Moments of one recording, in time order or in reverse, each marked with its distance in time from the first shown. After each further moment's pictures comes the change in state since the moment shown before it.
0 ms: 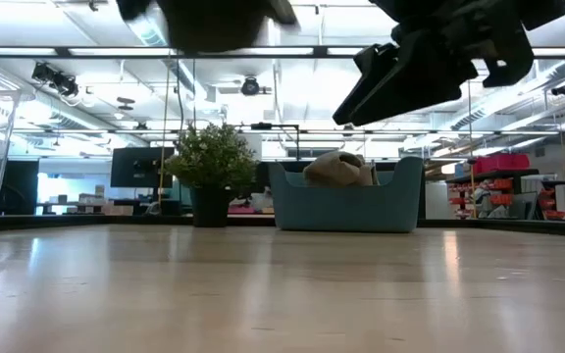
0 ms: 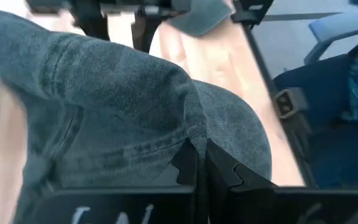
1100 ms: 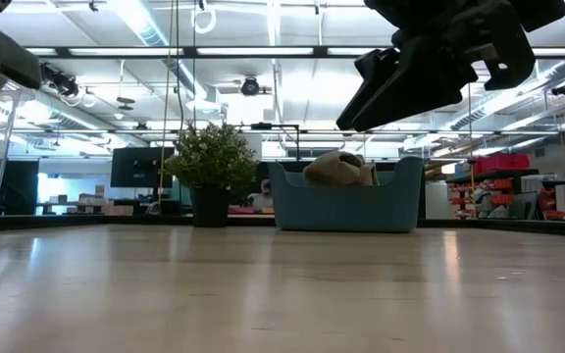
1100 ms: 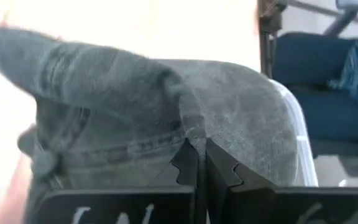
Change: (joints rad) left arm -0.944 -0.198 -0.232 -0.421 -0.541 -1.165; right arm -0.002 0.002 0.000 -0.018 -0.008 0.021
